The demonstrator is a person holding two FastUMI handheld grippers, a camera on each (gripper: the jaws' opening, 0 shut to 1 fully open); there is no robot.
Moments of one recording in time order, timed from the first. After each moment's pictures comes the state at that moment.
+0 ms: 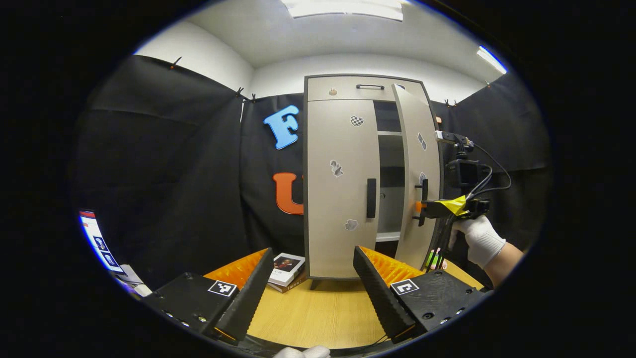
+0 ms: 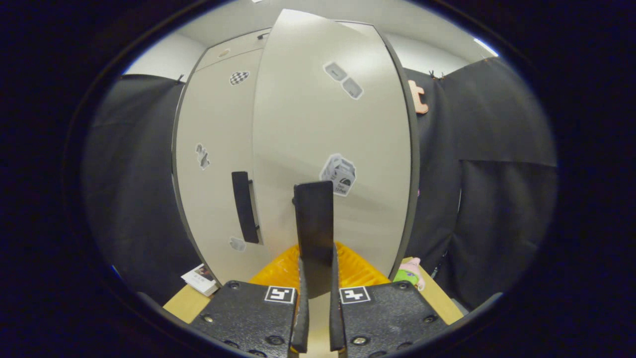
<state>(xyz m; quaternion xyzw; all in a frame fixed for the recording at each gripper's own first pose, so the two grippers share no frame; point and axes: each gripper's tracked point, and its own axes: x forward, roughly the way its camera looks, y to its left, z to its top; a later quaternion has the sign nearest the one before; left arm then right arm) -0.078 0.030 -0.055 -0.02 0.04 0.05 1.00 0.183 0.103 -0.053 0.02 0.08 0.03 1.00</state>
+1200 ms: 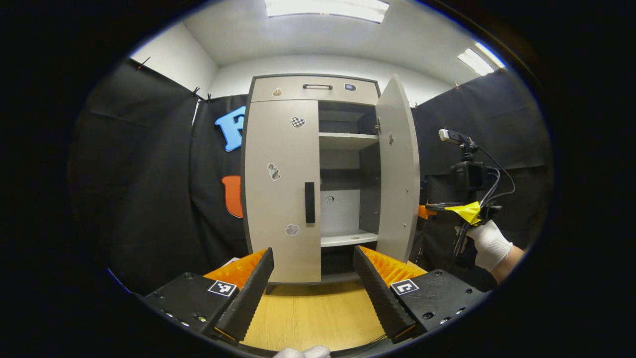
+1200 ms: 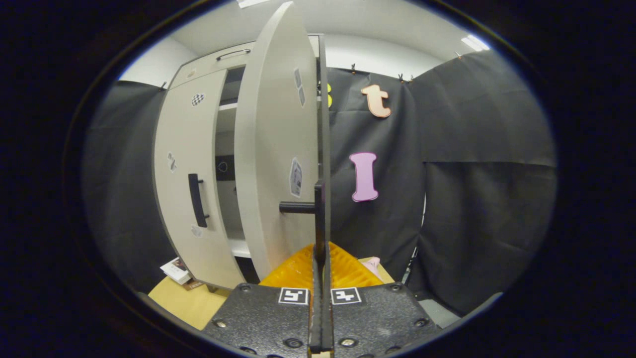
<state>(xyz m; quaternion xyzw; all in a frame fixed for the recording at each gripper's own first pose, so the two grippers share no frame) -0.055 -0.083 -0.043 -0.02 0.03 -0.07 1.00 0.127 -0.045 -0.052 0.01 0.07 -0.03 1.00</state>
